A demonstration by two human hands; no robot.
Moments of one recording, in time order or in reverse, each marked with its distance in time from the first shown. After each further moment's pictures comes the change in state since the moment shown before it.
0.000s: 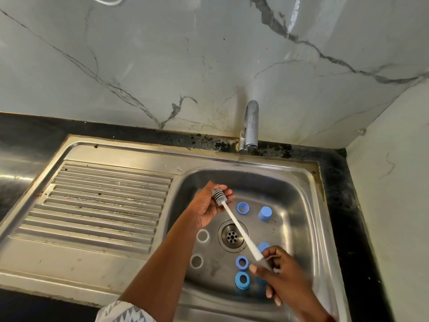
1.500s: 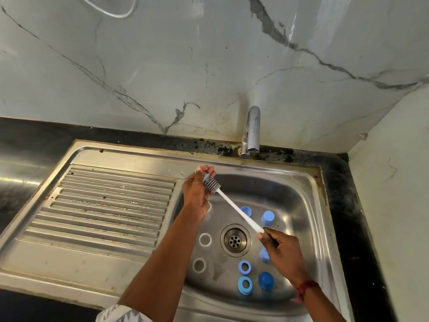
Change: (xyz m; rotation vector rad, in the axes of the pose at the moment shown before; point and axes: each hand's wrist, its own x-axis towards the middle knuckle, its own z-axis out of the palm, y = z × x) left_hand -0.008 0.032 0.014 -0.168 0.248 0.390; right_hand 0.078 0.018 -0.009 -0.364 0.212 -0.601
